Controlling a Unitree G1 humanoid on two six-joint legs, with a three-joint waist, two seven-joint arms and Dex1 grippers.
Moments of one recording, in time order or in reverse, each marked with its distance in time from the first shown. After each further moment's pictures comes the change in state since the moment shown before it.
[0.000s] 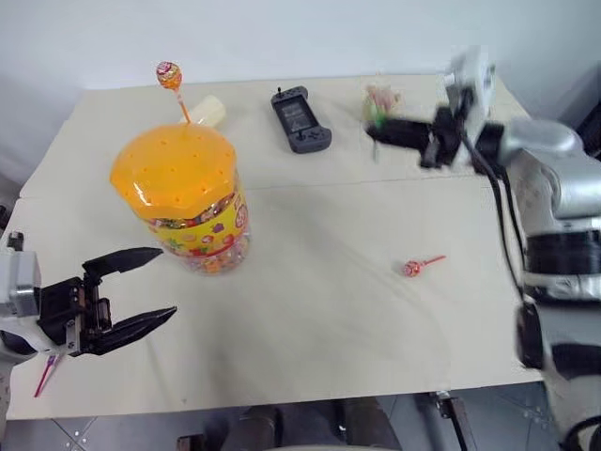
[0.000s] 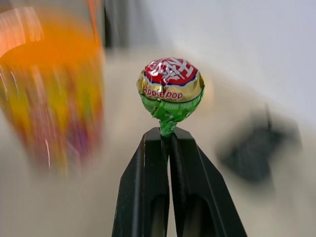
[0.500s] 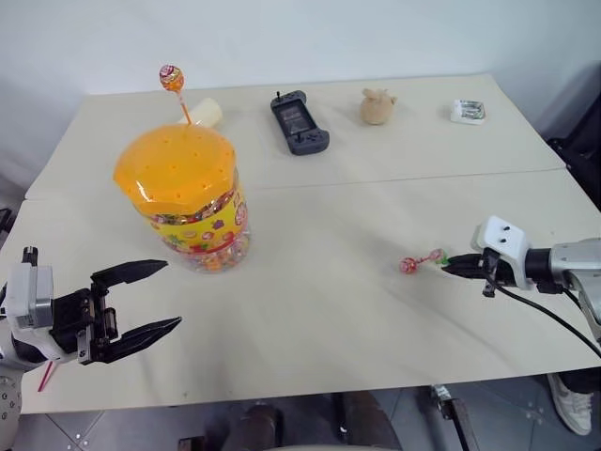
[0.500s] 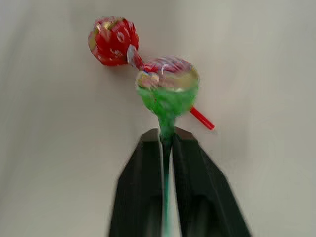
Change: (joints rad) left arm 0.006 -0.034 -0.033 0.044 0.051 -0.061 -0.015; right arm 0.491 -0.233 -0.020 0.082 -0.164 -0.264 0.067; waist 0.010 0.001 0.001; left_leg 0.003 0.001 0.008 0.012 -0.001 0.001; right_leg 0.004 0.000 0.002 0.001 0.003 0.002
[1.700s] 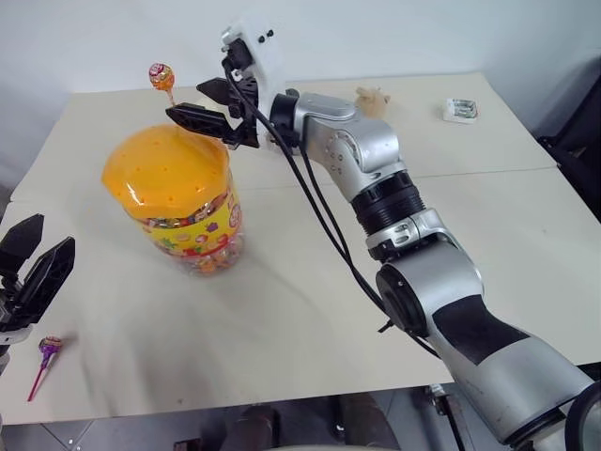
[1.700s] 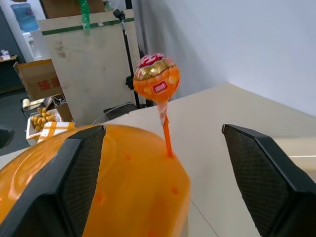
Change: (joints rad) left arm -0.049 -0.162 0.262 0.115 -0.234 0.065 0.337; right arm -1.120 1.046 0.041 0.577 0.158 0.184 -0.471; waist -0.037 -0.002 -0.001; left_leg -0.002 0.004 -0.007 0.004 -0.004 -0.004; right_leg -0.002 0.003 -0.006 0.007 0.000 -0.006
